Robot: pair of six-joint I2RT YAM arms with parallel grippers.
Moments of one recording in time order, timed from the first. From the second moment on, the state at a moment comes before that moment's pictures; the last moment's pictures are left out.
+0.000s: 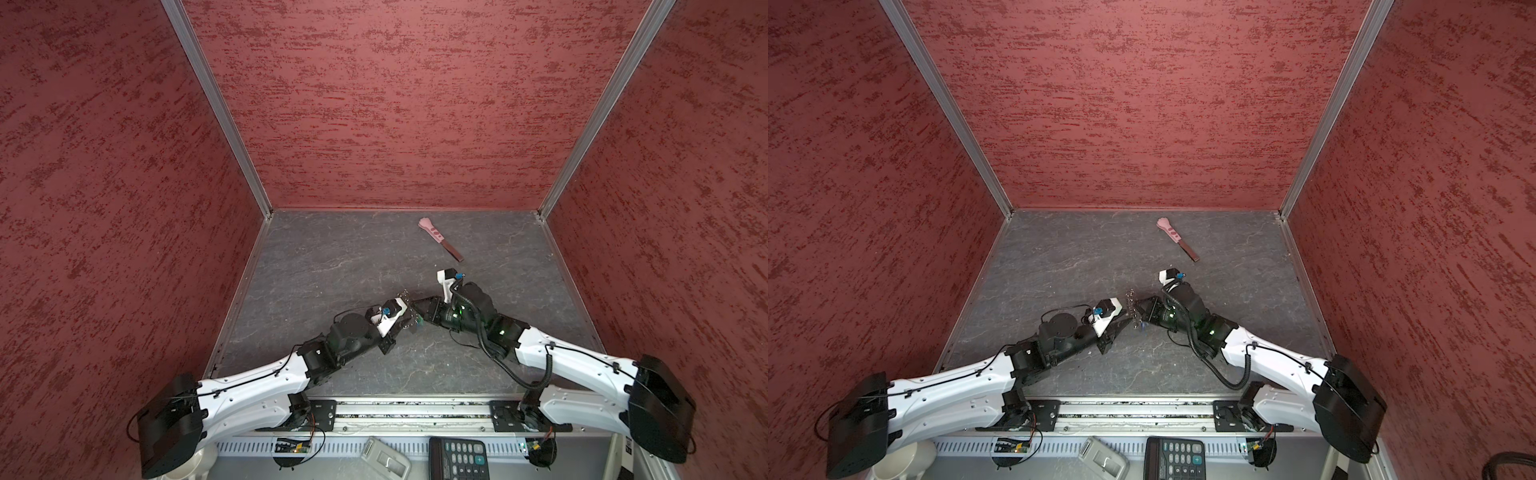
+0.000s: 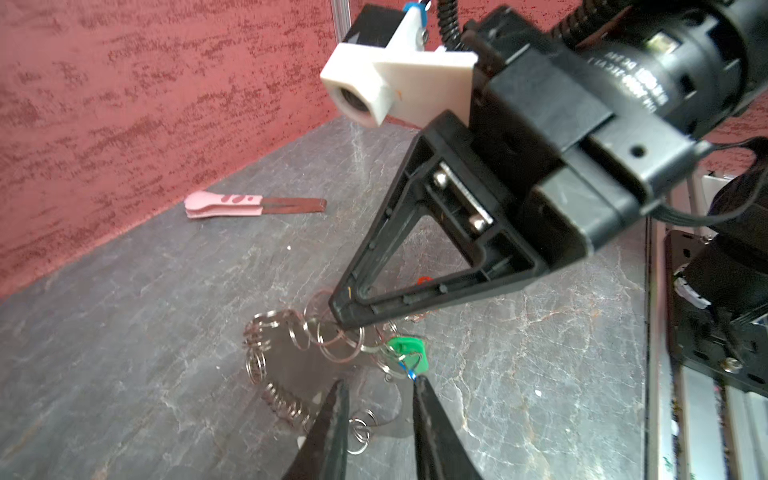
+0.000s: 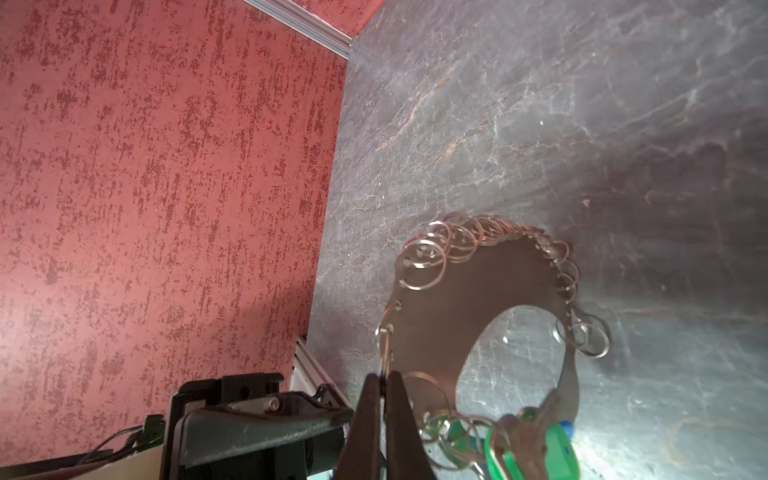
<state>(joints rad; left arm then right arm) -0.99 0.98 0.39 0.33 -0.07 0.09 0.84 1.16 0.63 0.14 -0.17 1.13</state>
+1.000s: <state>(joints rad) -1.06 1.16 0.40 0.49 -0.26 0.39 0.83 1.16 0.67 0.02 -0.21 1.20</state>
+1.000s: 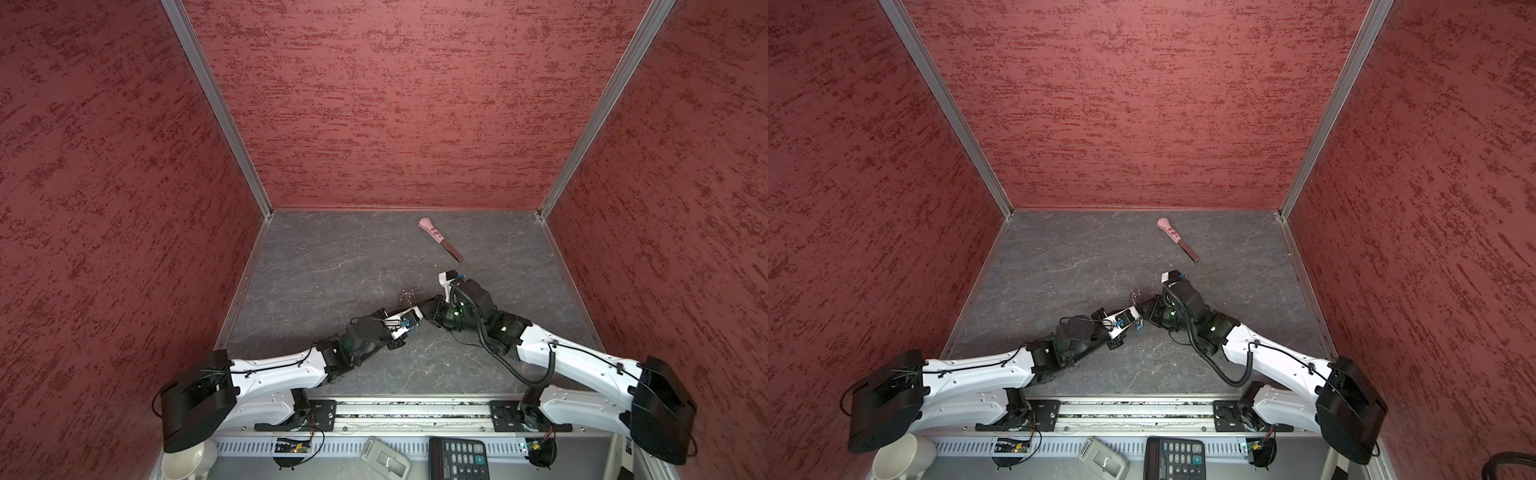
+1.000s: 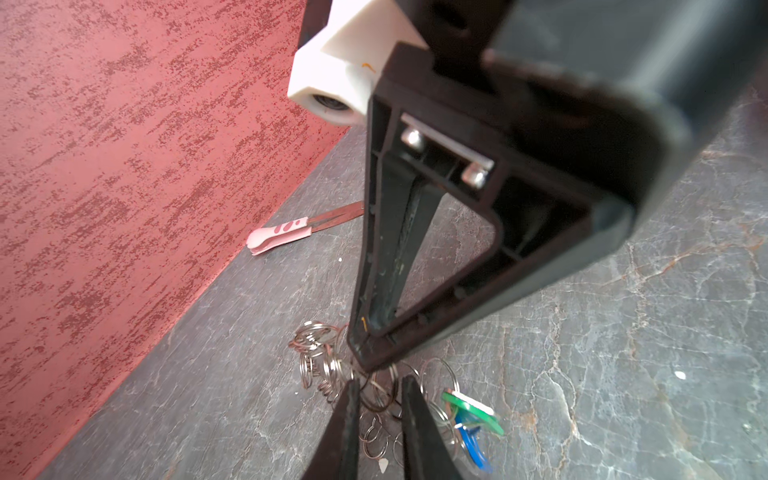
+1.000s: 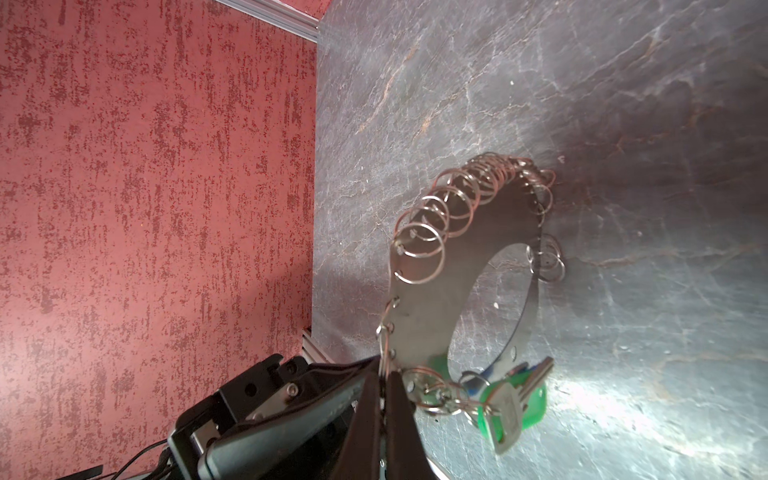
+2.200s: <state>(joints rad) -1.11 1.32 0.41 0.69 -0.44 0.47 0.82 1.18 0.68 0.01 -0.16 1.24</state>
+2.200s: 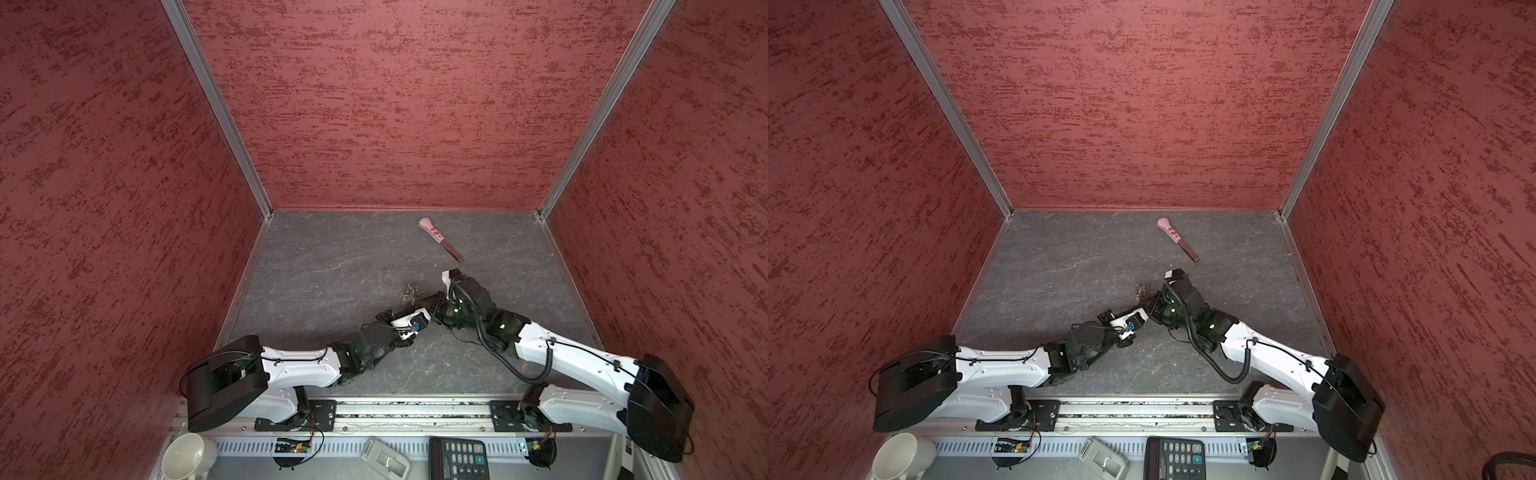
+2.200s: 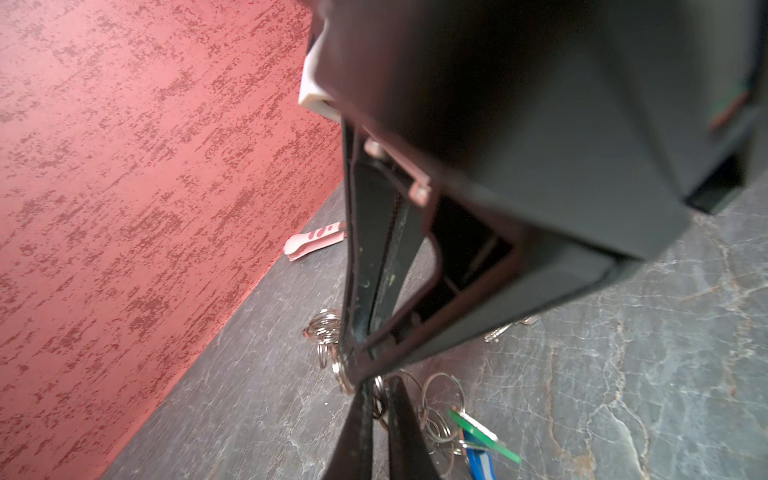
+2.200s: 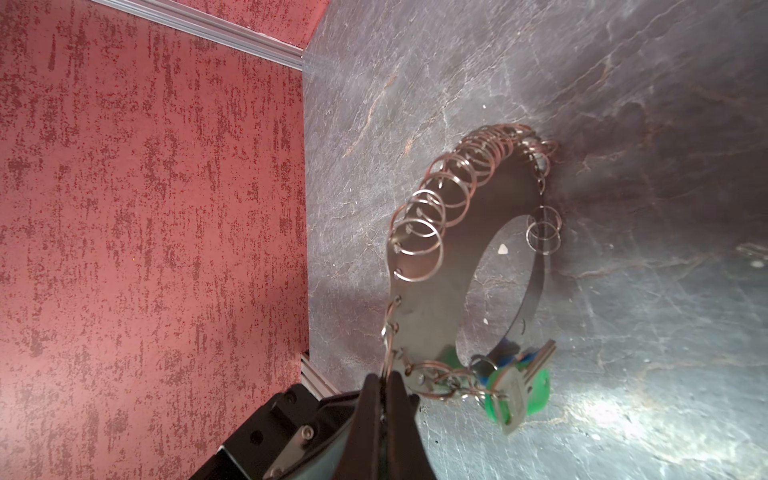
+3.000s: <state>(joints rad) -1.05 1.09 0.41 0.44 -0.27 0.37 0.81 1.05 0.69 0.00 -0.09 0.91</state>
